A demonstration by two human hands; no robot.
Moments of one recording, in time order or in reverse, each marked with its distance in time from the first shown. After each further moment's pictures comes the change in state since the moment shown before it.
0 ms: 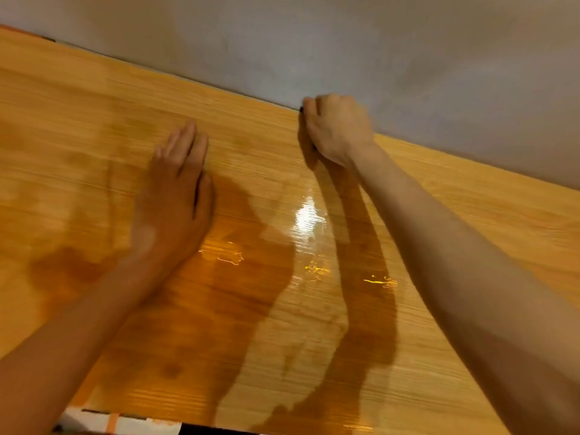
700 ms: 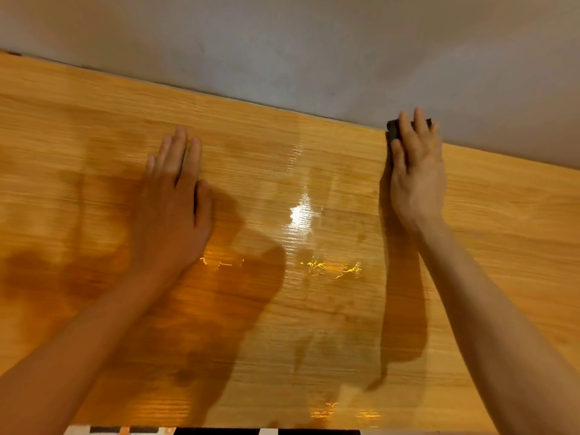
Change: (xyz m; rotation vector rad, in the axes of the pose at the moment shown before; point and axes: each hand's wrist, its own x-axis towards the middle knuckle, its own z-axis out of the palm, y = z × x) left_hand 0.003 0.000 0.004 0.012 -0.024 0.049; right_hand -0.088 0.108 -0.006 0.146 0.294 0.178
